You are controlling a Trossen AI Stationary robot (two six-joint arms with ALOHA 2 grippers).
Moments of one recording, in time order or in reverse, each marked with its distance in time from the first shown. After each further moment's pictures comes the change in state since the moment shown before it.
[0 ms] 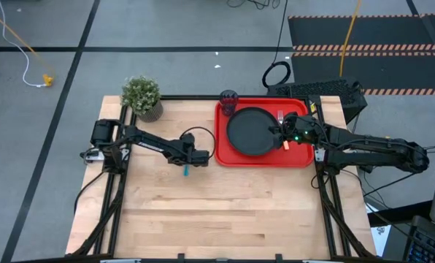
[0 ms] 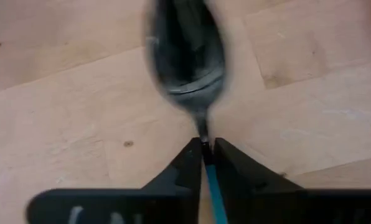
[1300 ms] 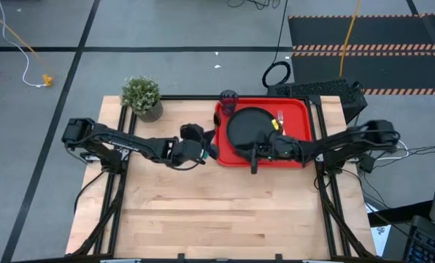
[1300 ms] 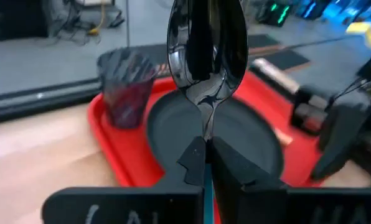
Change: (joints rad) left arm -0.111 -0.321 -0.003 0.730 -0.318 0.607; right arm 0.314 0.620 0.001 1.012 -0.051 -0.165
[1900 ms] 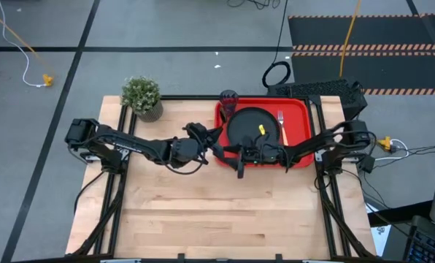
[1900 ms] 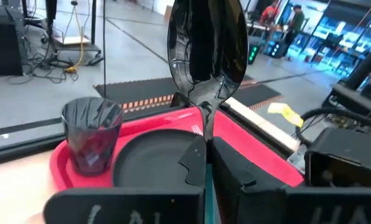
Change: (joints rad) left arm -0.011 0.034 0.000 0.309 -0.012 0.196; right arm 0.034 0.305 0.137 0.254 0.005 0.030
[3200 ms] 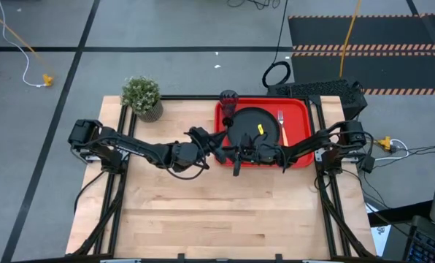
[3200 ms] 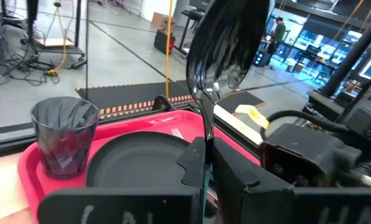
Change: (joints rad) left arm -0.034 0.044 0.001 0.107 0.009 0.006; right arm -0.004 0.036 0.027 0.020 0.077 -0.052
